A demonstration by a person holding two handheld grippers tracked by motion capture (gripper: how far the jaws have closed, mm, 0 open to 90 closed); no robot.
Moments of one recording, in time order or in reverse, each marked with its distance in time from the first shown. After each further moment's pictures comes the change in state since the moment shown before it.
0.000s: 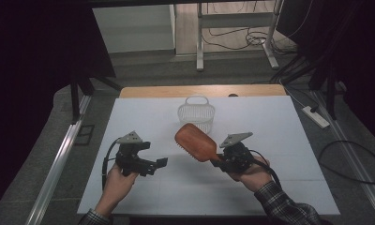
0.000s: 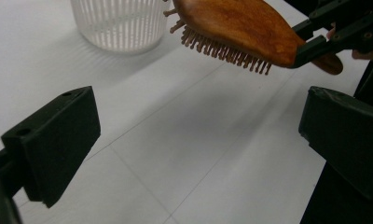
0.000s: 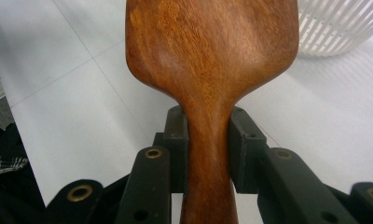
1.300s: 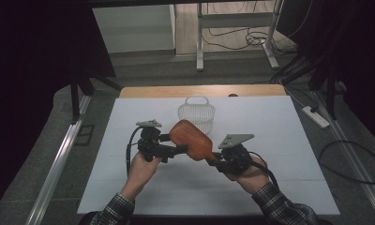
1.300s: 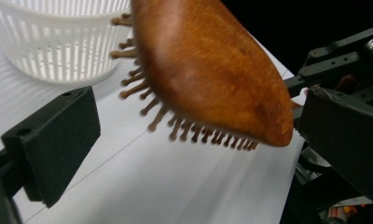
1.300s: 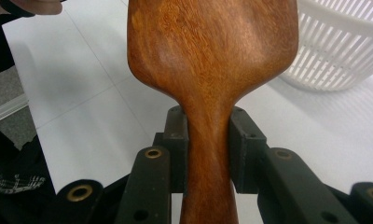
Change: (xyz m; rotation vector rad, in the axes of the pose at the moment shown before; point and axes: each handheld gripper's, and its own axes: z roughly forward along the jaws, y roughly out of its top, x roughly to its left) left arm -0.002 0.038 0.048 -0.021 -0.171 -0.122; right arm 0.015 0.007 -0.008 -0.104 0.018 -0.027
